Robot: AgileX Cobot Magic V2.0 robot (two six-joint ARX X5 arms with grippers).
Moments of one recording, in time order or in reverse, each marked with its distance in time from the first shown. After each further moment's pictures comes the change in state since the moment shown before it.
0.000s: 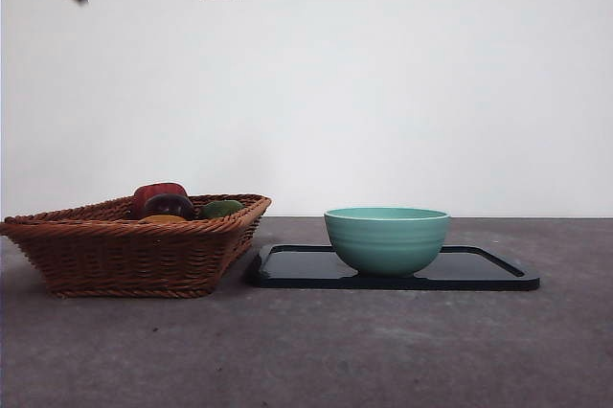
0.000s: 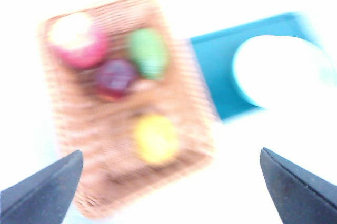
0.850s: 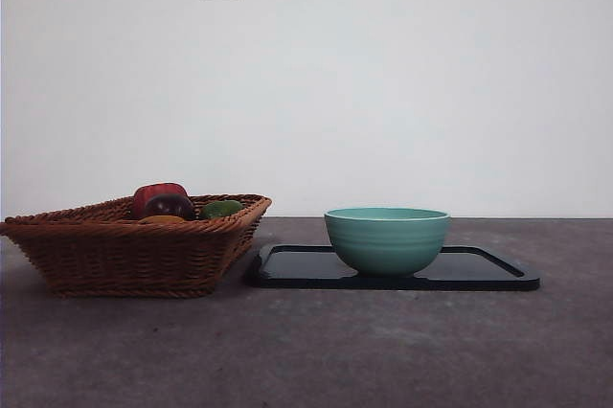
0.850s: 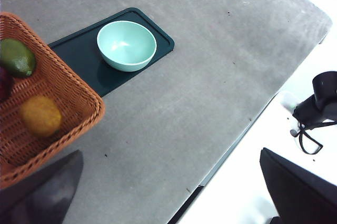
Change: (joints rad) left arm -0.025 -0.489 -0.161 -0.177 0.361 0.165; right arm 0.000 0.000 0.000 -0.002 -0.005 0.001
